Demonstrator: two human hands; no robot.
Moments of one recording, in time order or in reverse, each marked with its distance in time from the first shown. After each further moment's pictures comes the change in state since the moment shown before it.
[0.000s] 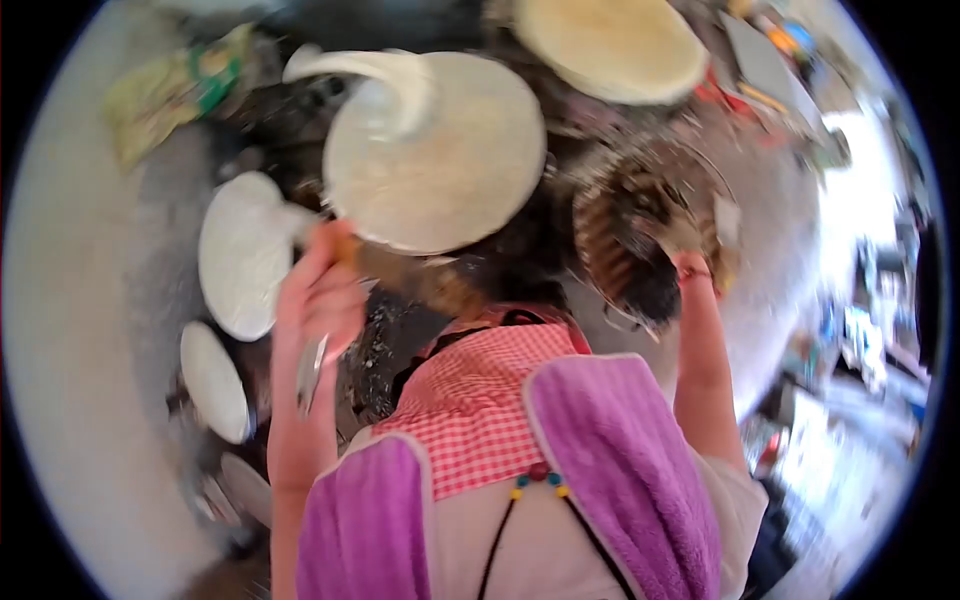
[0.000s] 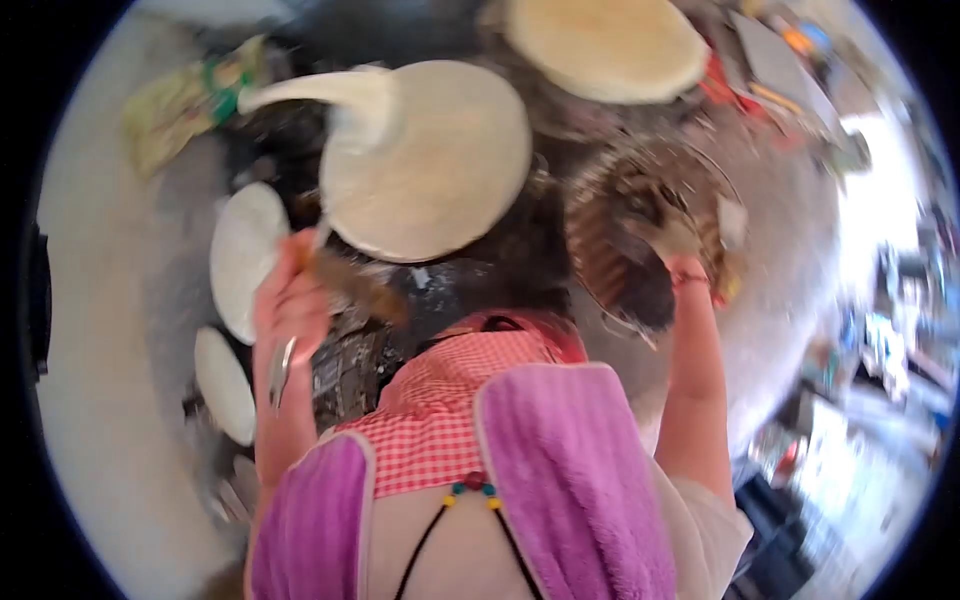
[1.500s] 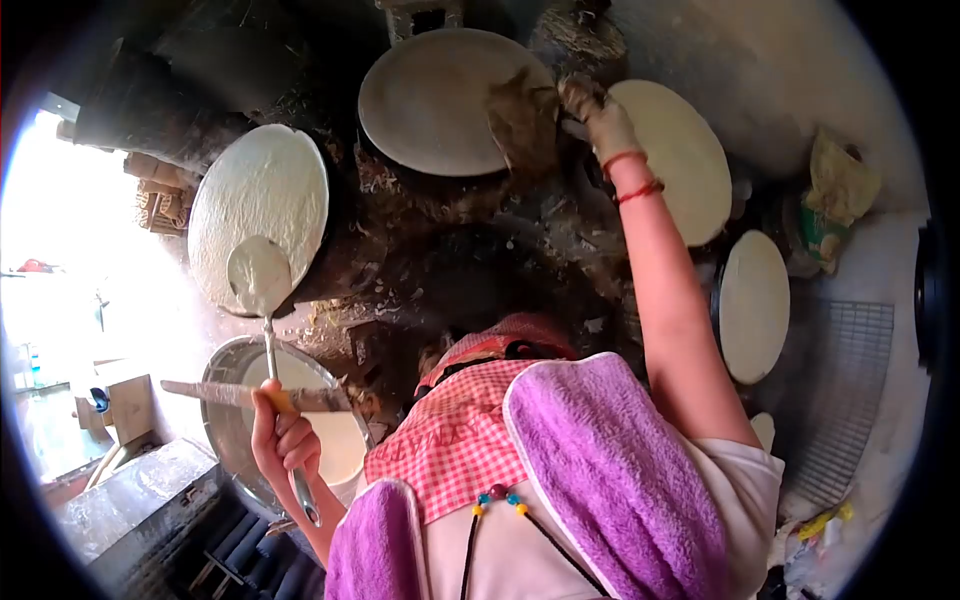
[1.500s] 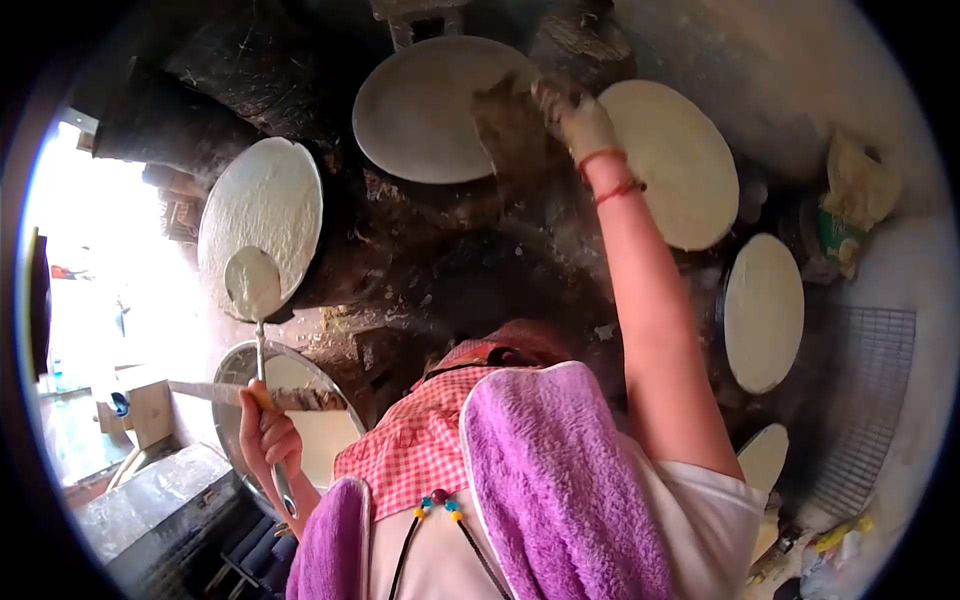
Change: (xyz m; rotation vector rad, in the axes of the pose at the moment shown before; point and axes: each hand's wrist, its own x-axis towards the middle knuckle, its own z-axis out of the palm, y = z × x) left_hand -0.525 -0.429 -0.234 -0.640 -0.082 2.265; right_hand -0.455 -0.830 0.498 0.205 -0.921 -1.773
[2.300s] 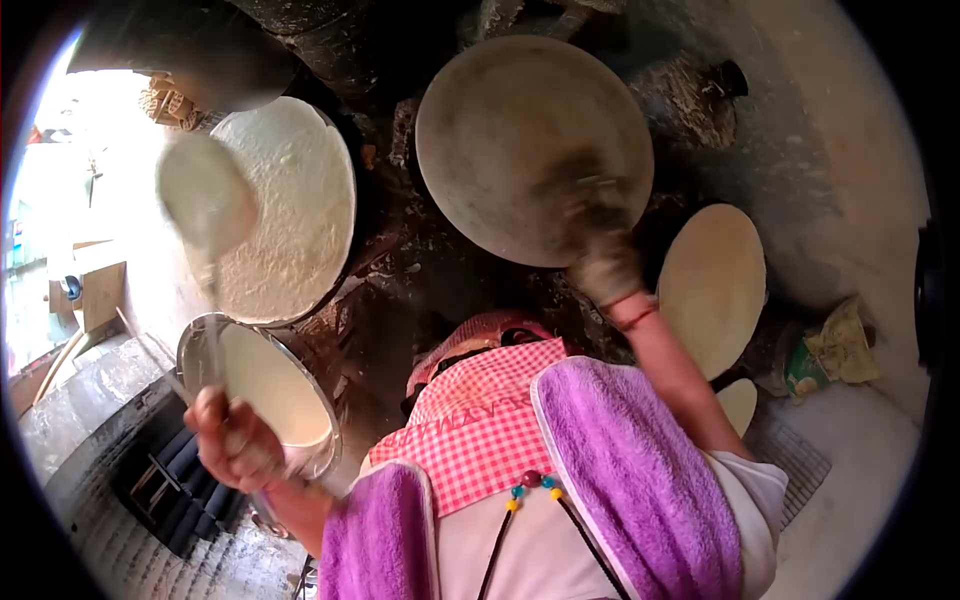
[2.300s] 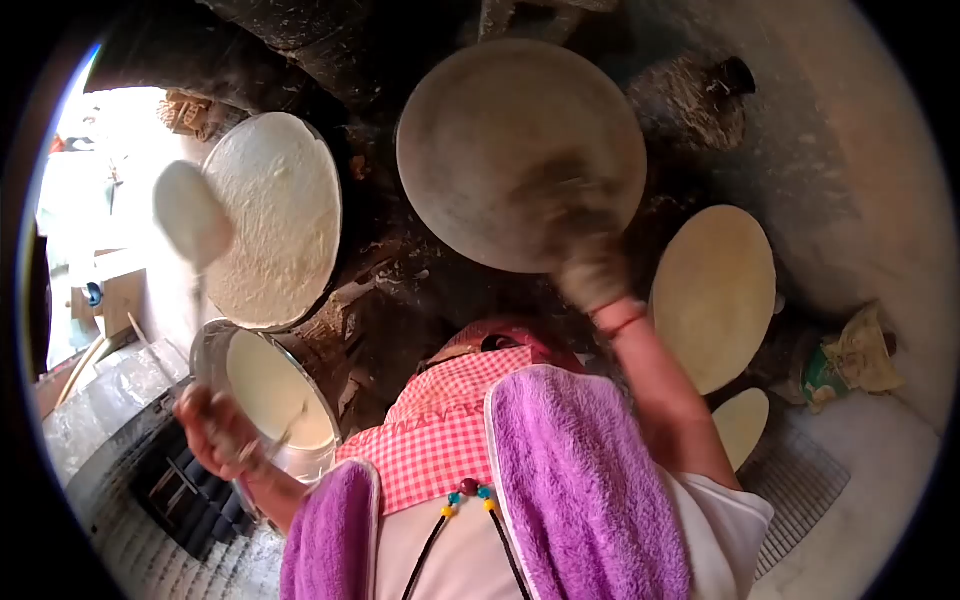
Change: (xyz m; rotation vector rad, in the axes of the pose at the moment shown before) left_hand 0.121 0.023 0.088 -0.005 -0.289 0.277; right_hand 0.048 0.013 0.097 -0.205 -0.481 -0.484
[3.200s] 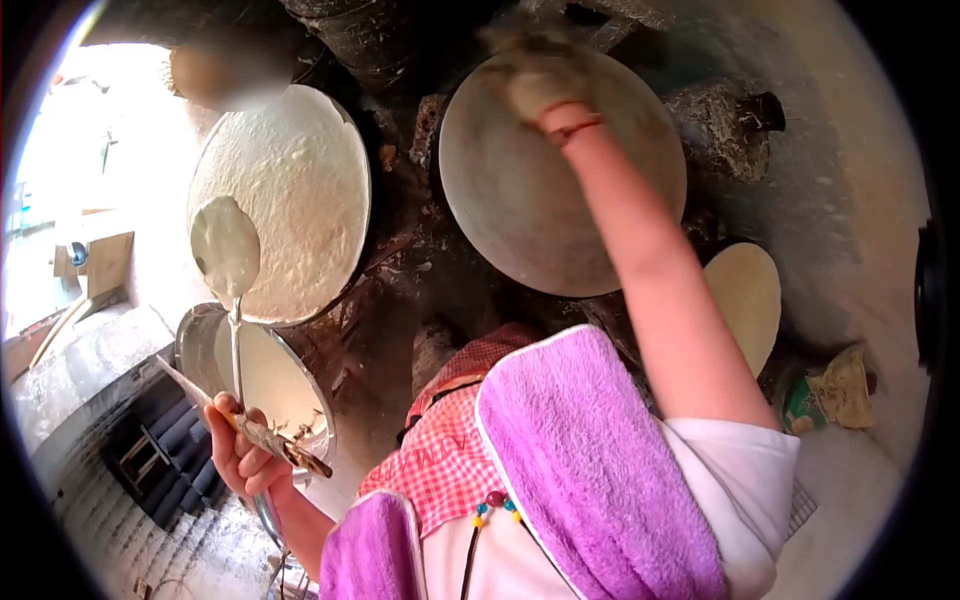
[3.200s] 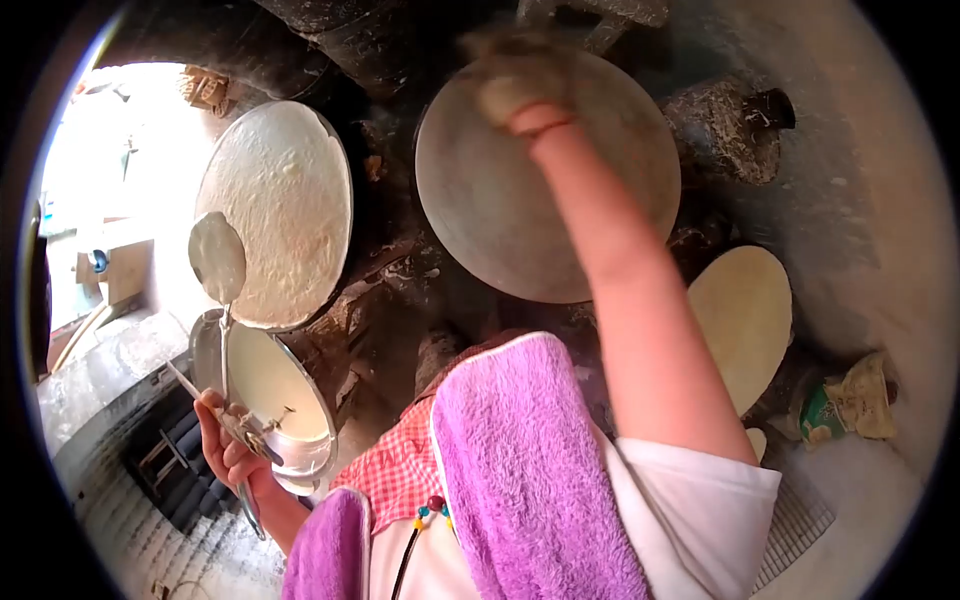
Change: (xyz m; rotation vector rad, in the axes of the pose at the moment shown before) left_hand -0.006 -0.016 -0.006 -0.285 0.237 0.133; right_hand 0.263 0.034 0.070 -0.097 0.294 -0.081
